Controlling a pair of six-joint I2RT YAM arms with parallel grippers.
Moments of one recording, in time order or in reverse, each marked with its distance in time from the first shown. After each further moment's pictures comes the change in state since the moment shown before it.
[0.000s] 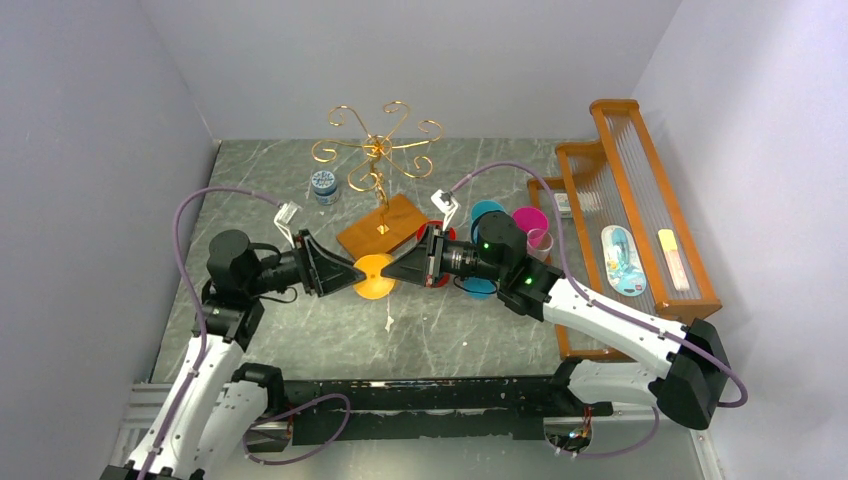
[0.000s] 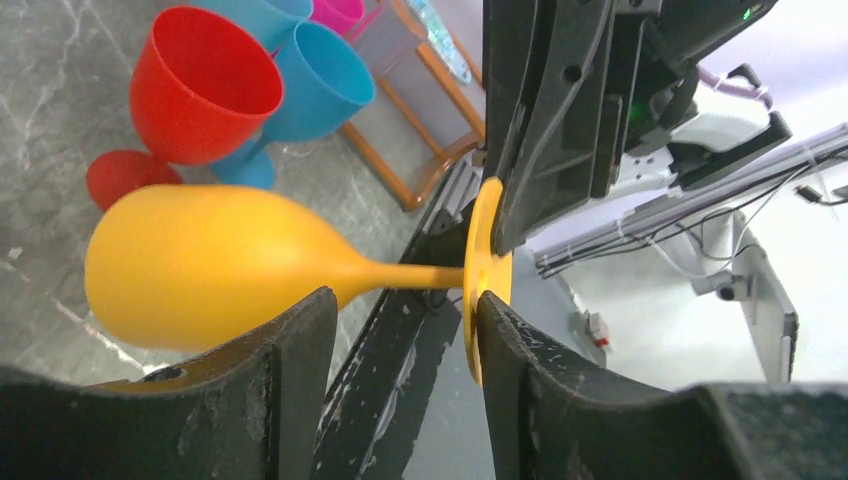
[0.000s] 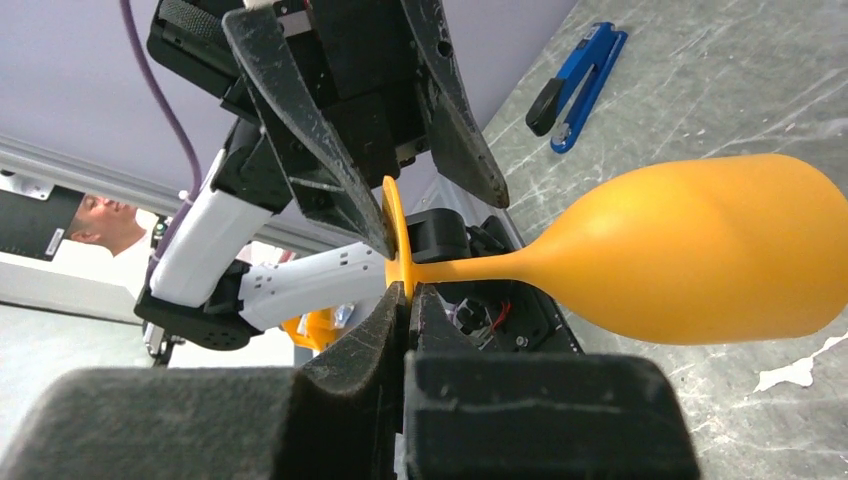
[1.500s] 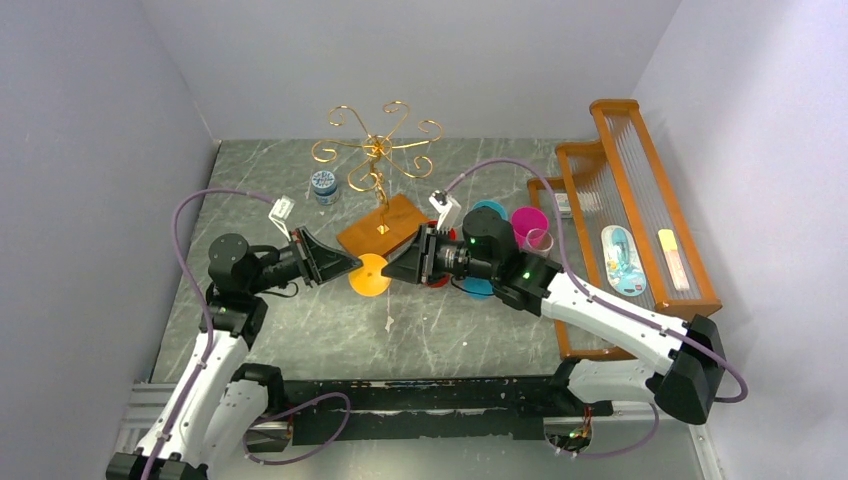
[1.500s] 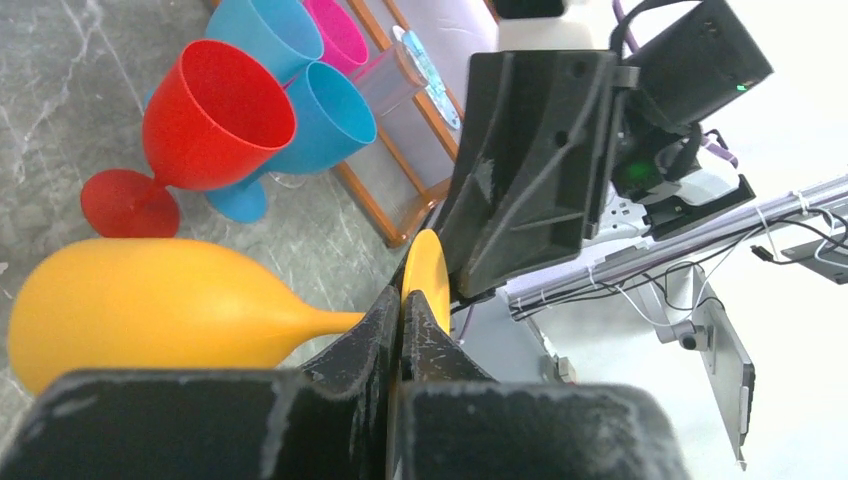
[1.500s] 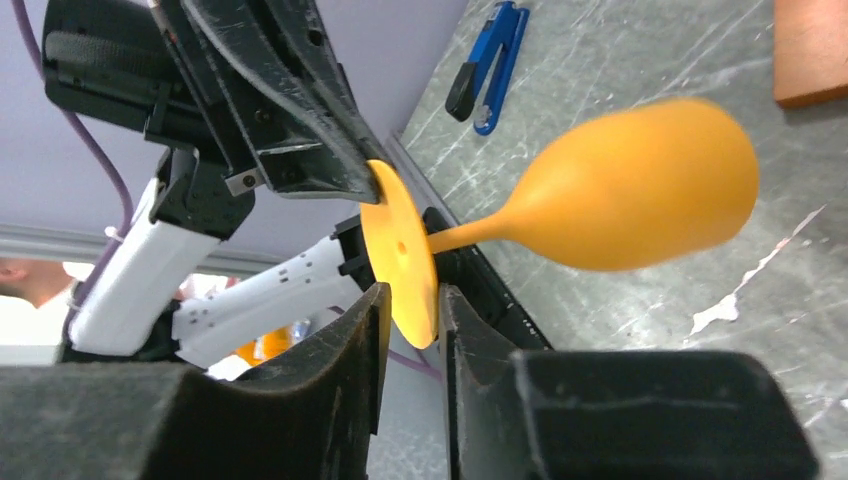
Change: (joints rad) left arm 0.034 0.036 -0.066 0.174 -0.022 -0.139; right arm 0.037 0.031 0.110 -0.262 0.149 -0.050
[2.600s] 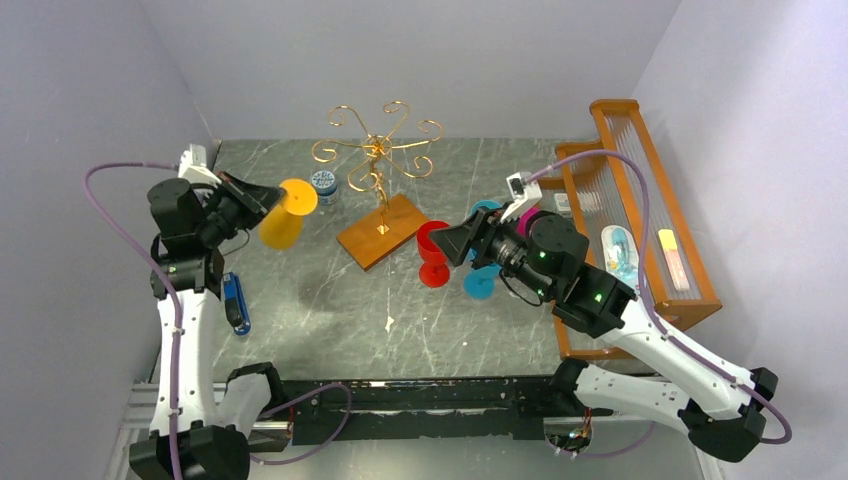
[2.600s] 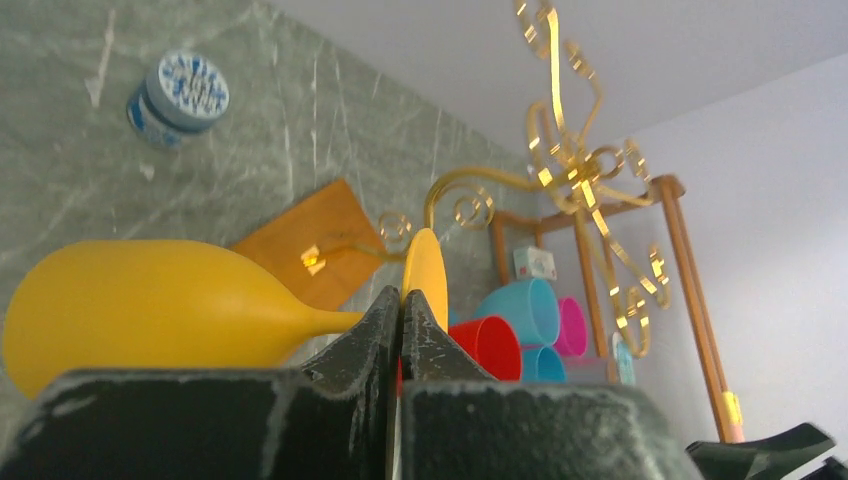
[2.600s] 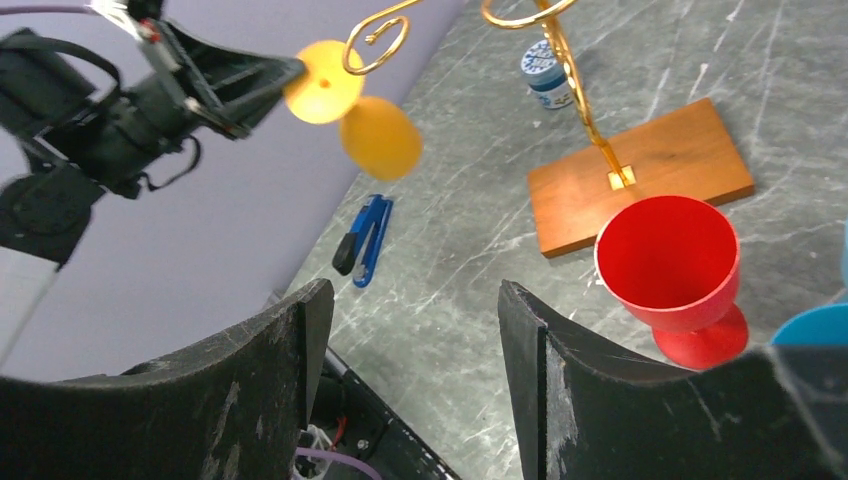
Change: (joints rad) left arm 0.364 0.202 0.486 -0.508 -0.450 0.171; right arm 0.000 -0.311 0.050 -0.208 0.477 -0.231
